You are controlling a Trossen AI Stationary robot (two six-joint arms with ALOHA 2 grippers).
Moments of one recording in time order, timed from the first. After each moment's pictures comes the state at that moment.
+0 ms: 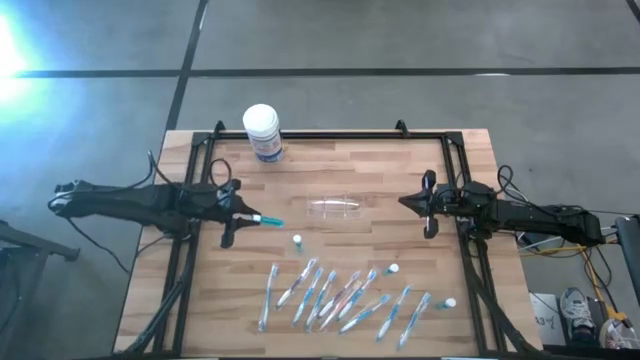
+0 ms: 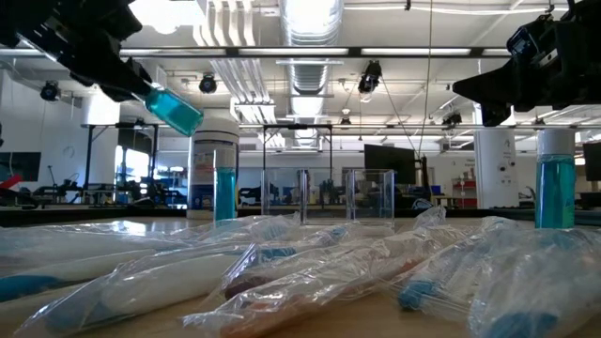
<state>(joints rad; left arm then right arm) -0.03 0.55 0.44 -0.36 -0.04 -0.11 -0.21 0.27 0.01 0.29 -0.10 0.10</state>
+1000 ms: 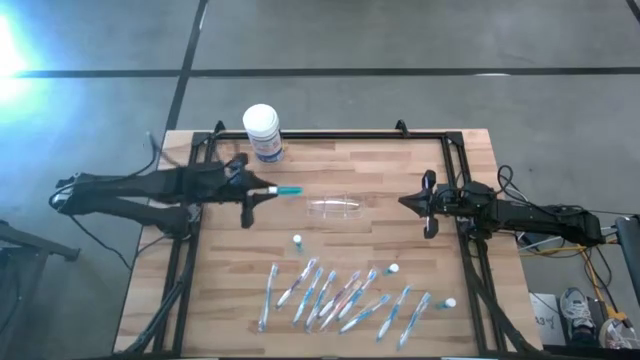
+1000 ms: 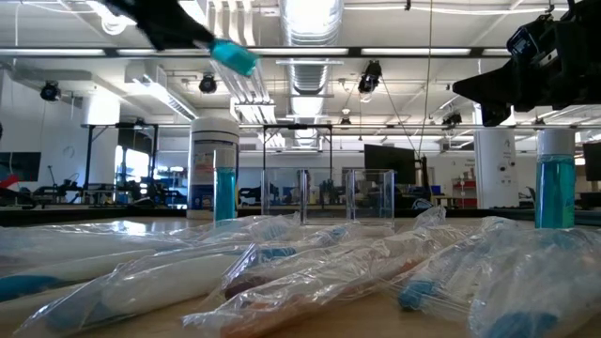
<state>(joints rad) 0.04 0.88 0.84 -0.35 -0.18 0.01 -0.21 0.27 0.01 0.29 -0.10 0.10</state>
